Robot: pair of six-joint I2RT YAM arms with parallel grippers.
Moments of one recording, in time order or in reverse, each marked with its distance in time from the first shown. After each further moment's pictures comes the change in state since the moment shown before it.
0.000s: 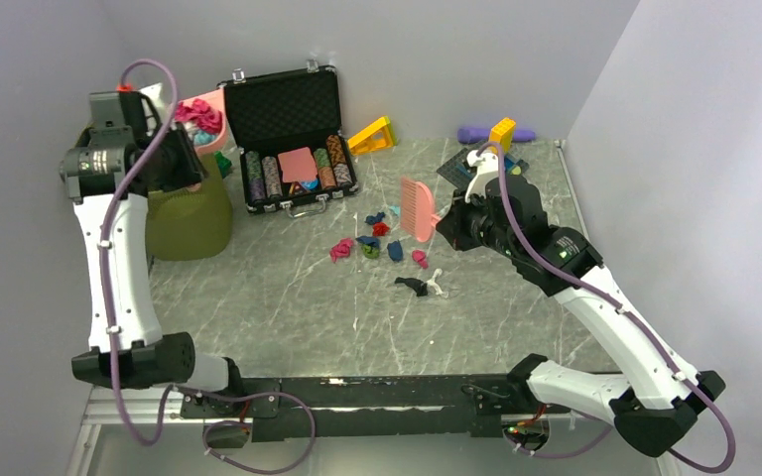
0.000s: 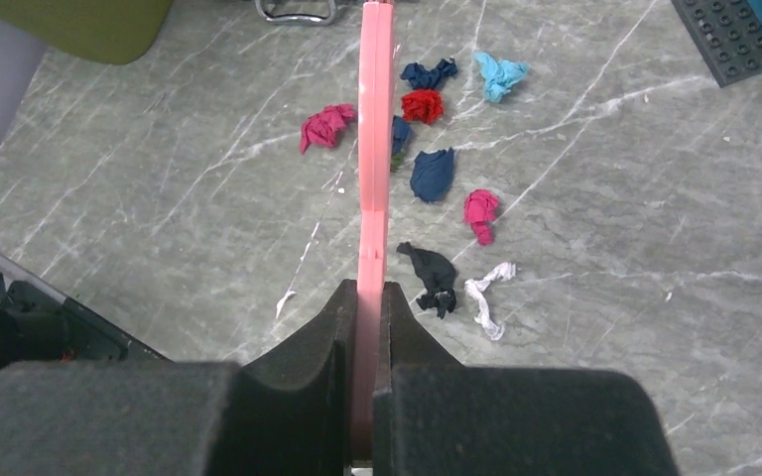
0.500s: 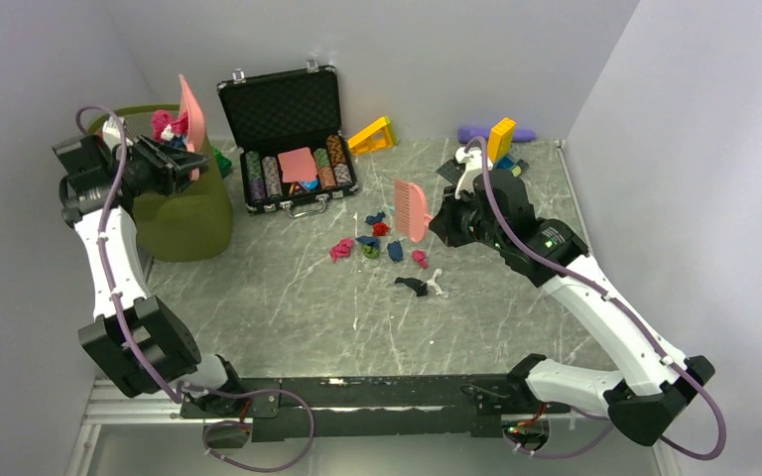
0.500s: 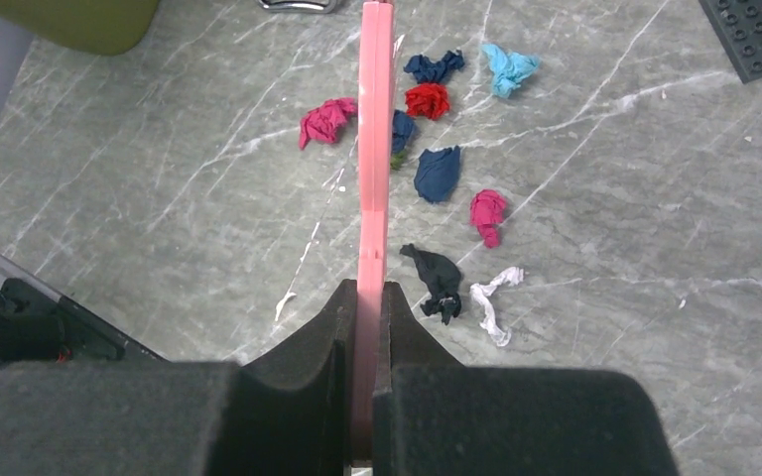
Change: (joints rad) left arm 0.423 0.019 -0.536 0.721 0.880 -0.544; right arm 0.000 0.060 0.007 0.020 -0.018 0.000
